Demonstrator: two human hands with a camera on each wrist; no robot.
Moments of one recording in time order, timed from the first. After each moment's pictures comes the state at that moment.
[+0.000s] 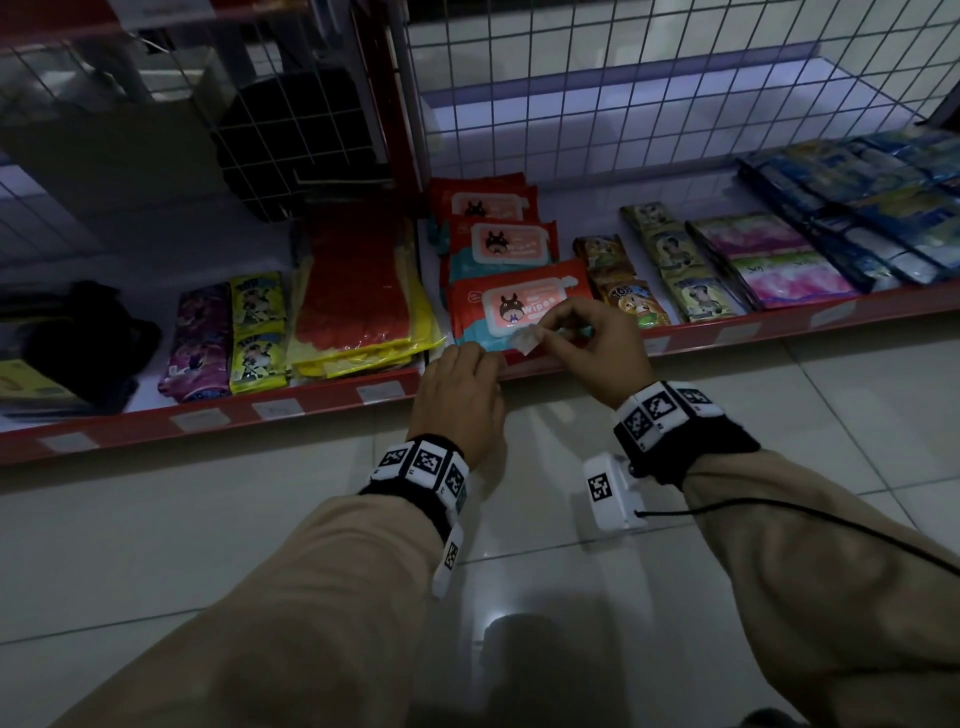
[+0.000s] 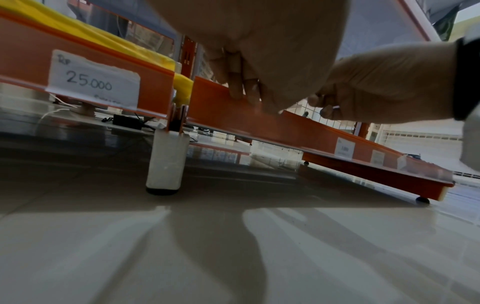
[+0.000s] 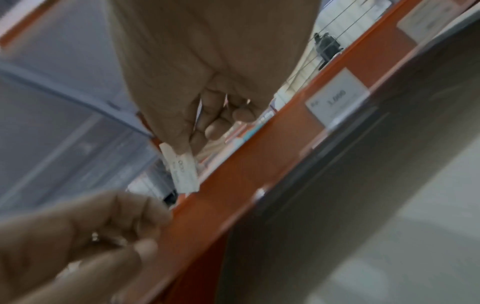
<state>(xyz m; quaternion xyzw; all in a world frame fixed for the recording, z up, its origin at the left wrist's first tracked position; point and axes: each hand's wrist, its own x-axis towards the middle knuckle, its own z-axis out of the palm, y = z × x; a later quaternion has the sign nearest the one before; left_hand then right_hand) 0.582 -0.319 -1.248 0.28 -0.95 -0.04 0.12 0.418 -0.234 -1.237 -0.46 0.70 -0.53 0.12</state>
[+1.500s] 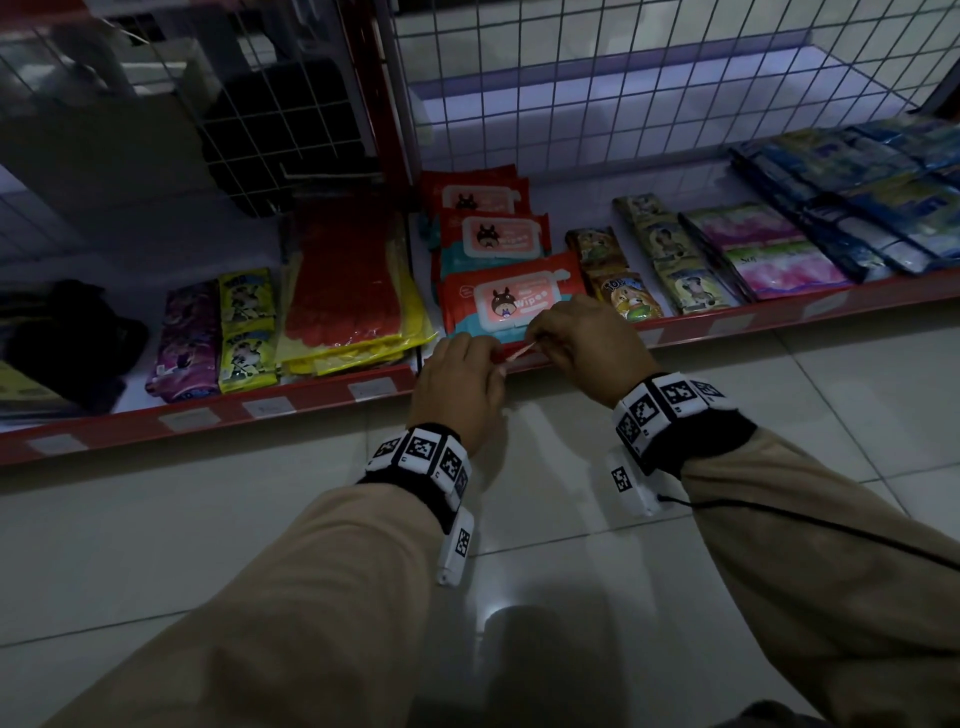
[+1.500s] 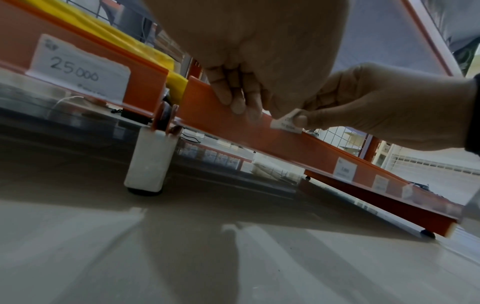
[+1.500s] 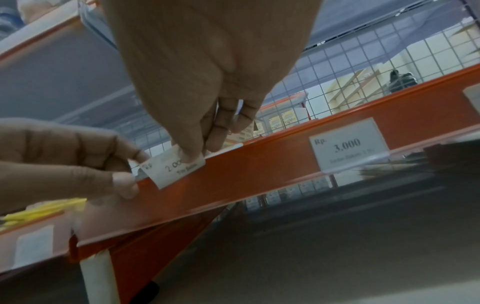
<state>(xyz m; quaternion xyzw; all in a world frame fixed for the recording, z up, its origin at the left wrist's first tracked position) 0.573 -0.318 -1.244 0.30 -0.93 -0.16 0.15 0.412 -0.231 -1.228 -0.63 0.74 -0.22 0.00</state>
